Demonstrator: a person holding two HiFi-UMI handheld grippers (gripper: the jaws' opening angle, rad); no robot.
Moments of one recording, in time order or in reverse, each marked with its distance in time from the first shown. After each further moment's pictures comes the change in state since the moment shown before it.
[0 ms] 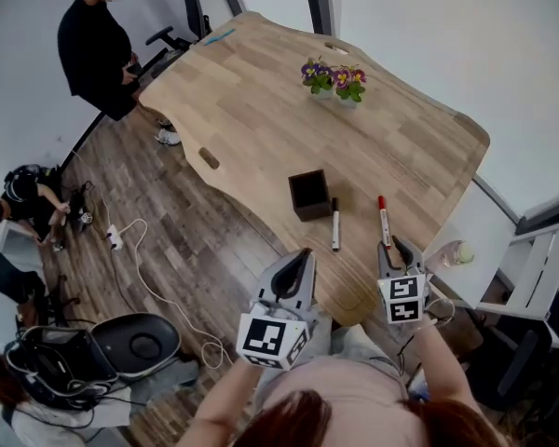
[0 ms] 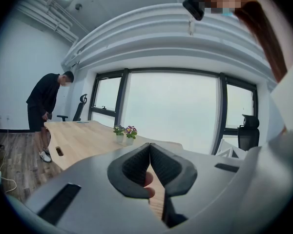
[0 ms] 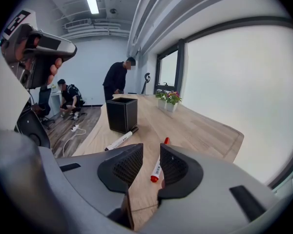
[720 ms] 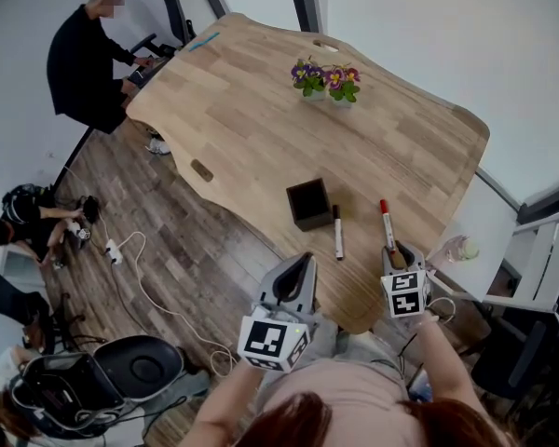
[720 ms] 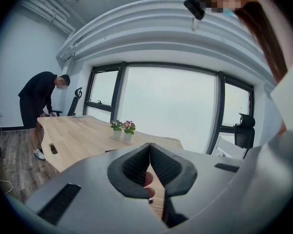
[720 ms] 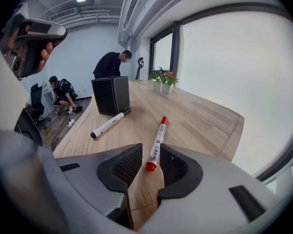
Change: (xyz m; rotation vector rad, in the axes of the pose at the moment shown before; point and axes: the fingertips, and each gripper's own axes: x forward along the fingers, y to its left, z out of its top) left arm 0.026 0.022 -0.011 -0.013 0.058 -0.068; right arm 0.038 -0.008 -0.049 0.065 0.171 -0.039
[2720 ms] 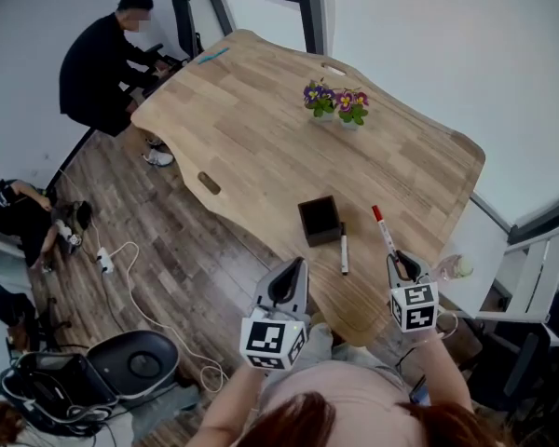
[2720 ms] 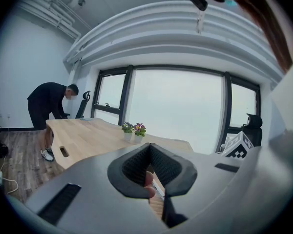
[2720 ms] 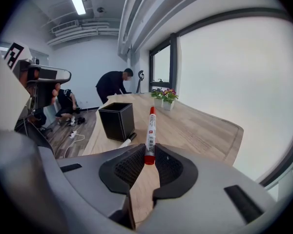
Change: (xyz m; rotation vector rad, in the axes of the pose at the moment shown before) left arm -0.012 0.046 0.002 -0.001 -0.030 0.079; right arm -0.039 0.007 0.067 0.028 -0.127 0.015
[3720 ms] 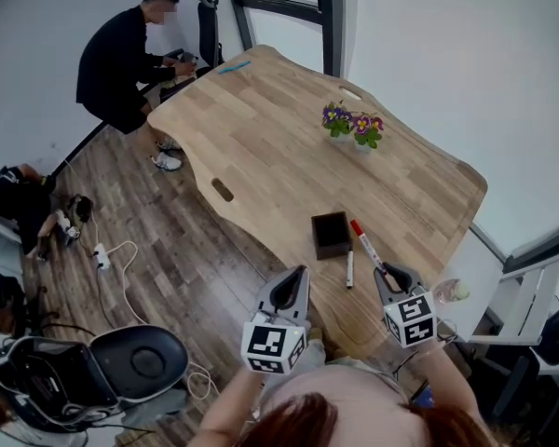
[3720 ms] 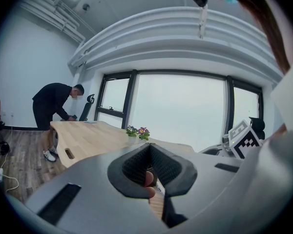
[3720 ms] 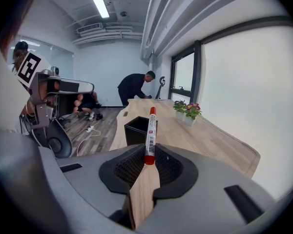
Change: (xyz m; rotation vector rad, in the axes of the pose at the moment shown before) left arm -0.018 0.016 0.010 -0.018 -0.047 0.029; right arm -0.014 0.059 0.058 -0.170 -0.054 0.187
